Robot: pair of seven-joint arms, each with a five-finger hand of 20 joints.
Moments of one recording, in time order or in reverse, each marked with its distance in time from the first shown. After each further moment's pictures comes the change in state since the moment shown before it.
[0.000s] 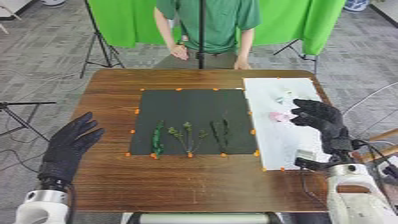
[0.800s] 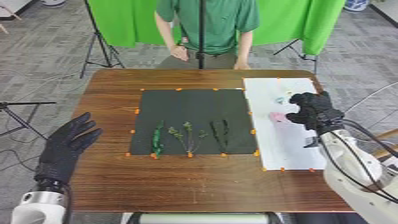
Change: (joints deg) left arm 1.2 0.0 -1.4 -0.6 1.6 0.0 -0.3; right arm 26.7 18.4 -25.2 13.9 -56.9 -8.0 31.2
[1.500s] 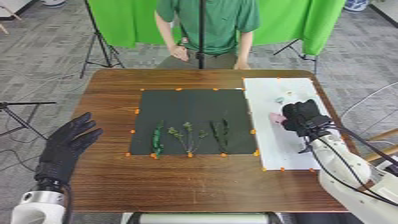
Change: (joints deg) left arm -0.1 0.3 0.0 0.0 -0.1 0.0 -0.2; right arm 5.8 0.7 -10.0 6.0 1.2 5.0 -3.8
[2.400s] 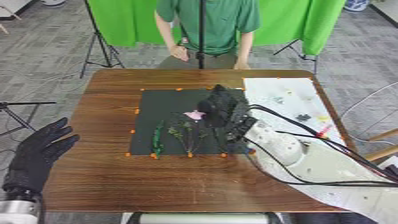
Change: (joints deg) left arm 9.6 0.8 -9.9 -2.8 -0.1 1.9 -0.8; right arm 34.0 -14.5 -37.3 4.0 6.4 11.5 -18.1
